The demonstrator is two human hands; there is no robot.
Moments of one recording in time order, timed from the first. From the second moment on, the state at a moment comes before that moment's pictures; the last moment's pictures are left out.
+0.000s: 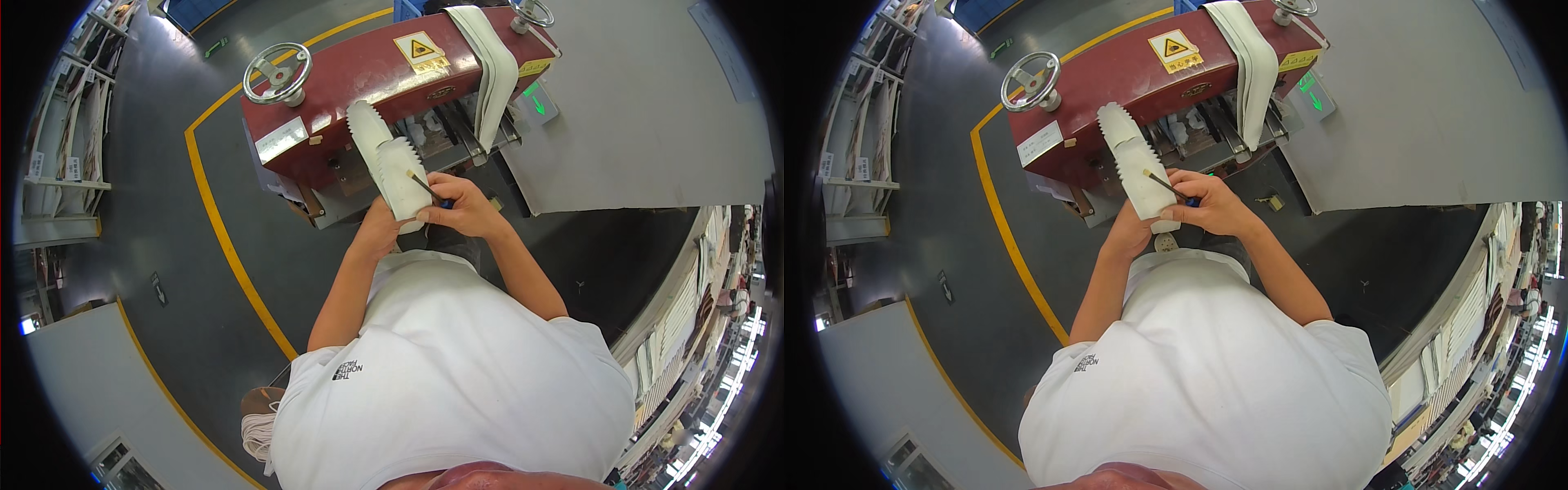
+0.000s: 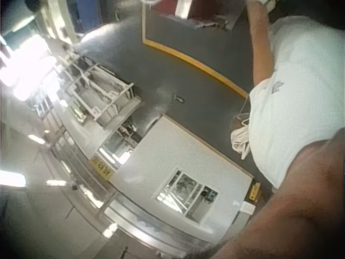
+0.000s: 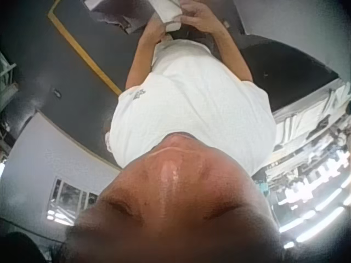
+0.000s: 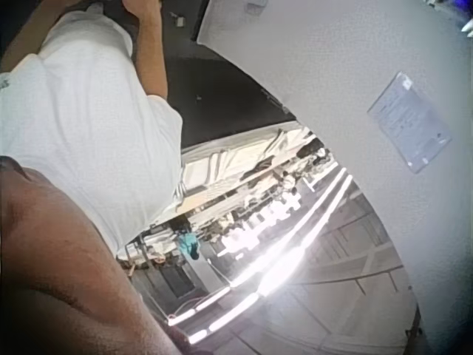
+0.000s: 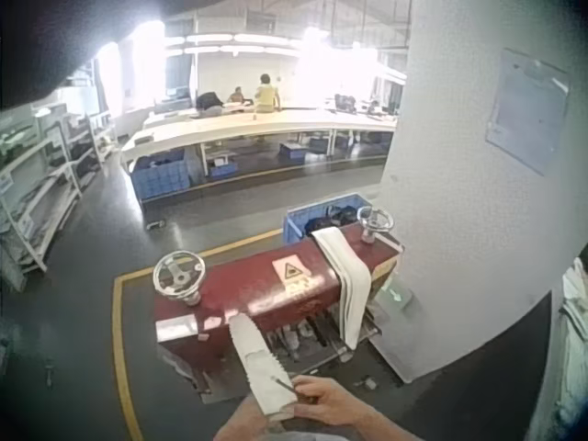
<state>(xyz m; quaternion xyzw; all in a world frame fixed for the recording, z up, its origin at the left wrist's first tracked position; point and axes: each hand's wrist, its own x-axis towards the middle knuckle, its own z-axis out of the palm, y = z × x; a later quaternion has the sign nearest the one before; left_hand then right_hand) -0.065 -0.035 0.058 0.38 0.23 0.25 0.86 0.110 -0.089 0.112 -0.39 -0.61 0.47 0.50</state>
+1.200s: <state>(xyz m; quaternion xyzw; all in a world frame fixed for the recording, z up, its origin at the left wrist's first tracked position) -0.097 -0.029 0.025 0.36 0.26 0.31 0.84 0.158 -0.092 0.044 -0.54 -0.15 0.66 0.50</state>
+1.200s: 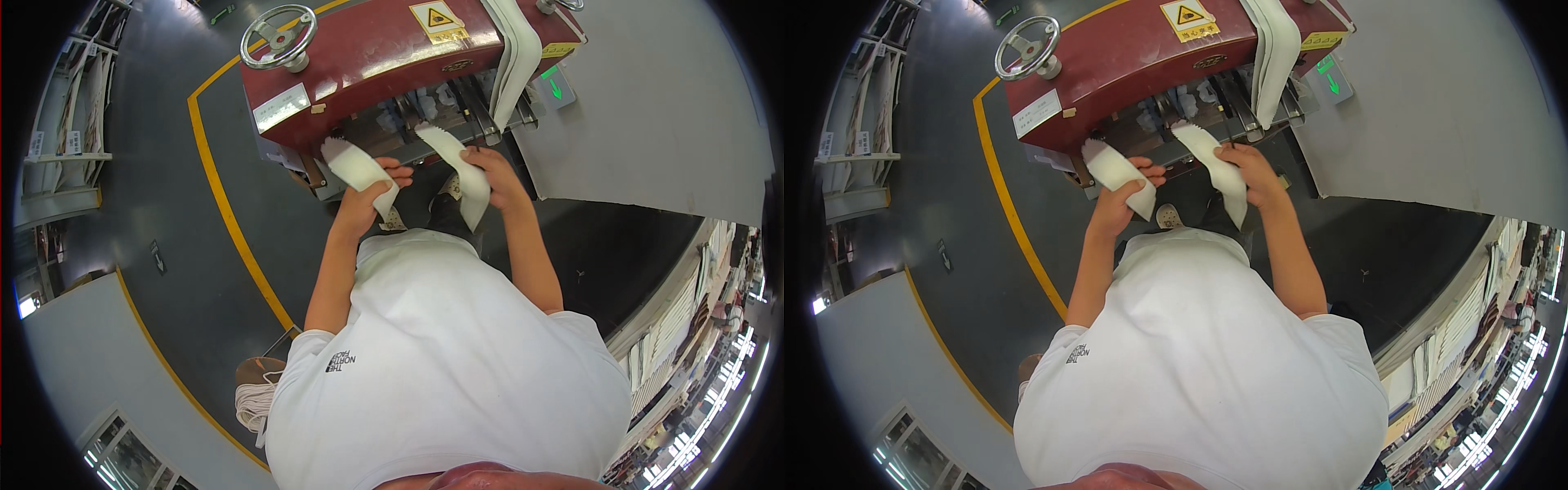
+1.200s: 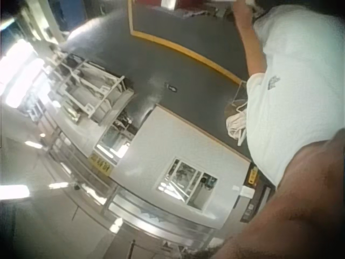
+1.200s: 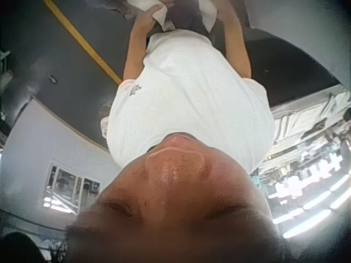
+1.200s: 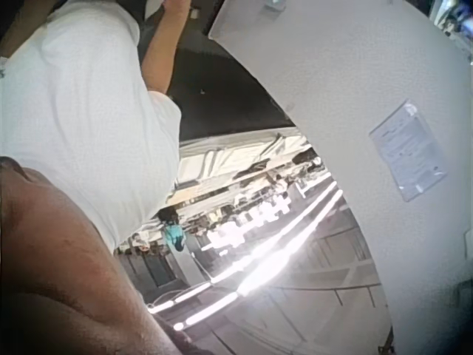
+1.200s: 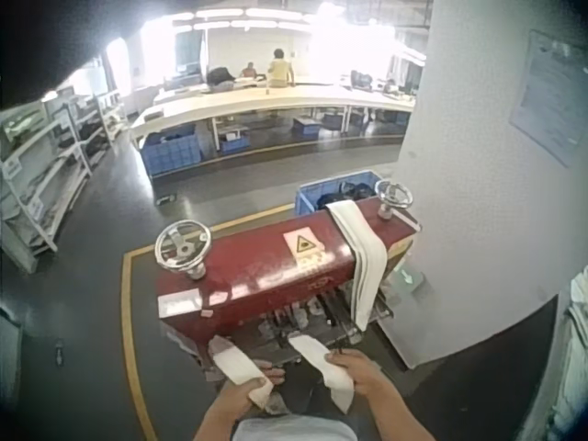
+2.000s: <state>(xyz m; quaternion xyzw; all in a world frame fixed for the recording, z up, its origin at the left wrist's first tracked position) -0.042 0.002 0.005 0.33 0.37 0.25 0.83 0.139 -0.074 0.050 -0.66 -0.20 0.61 0.39</state>
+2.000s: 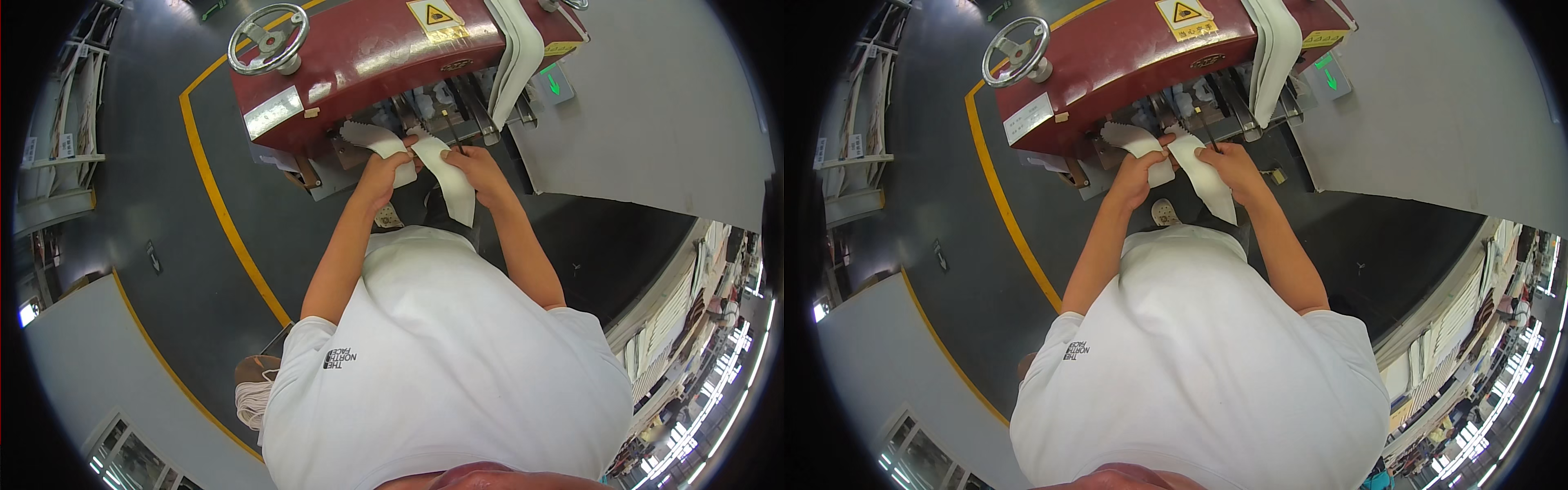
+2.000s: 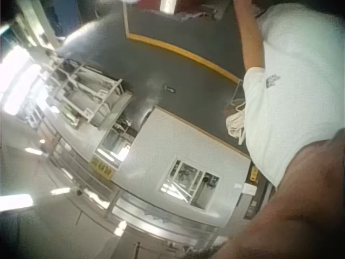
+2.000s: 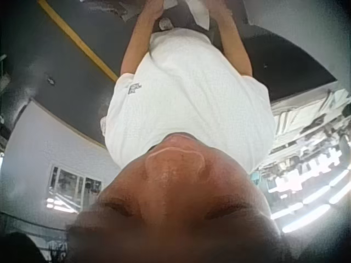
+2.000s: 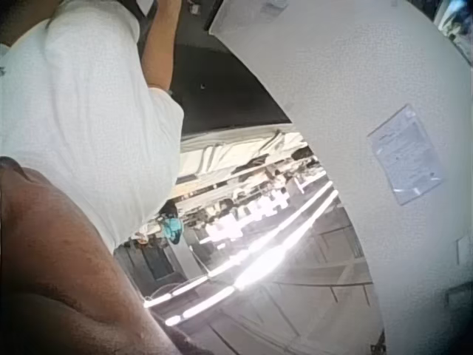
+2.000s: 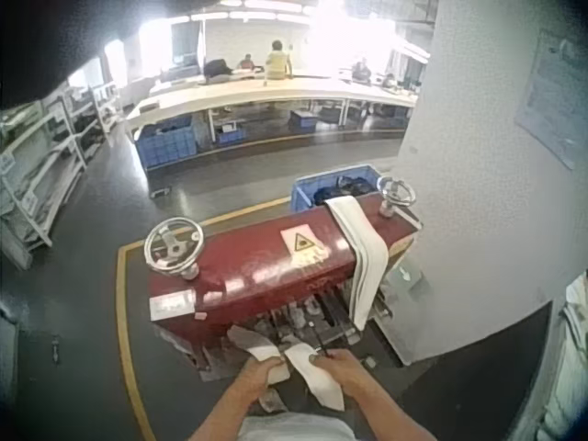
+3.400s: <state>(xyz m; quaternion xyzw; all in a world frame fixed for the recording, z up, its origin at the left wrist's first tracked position) -0.049 -0.011 0.006 0.41 0.45 0.24 0.75 0.124 -0.046 -0.005 -0.75 -0.26 0.48 0.37</state>
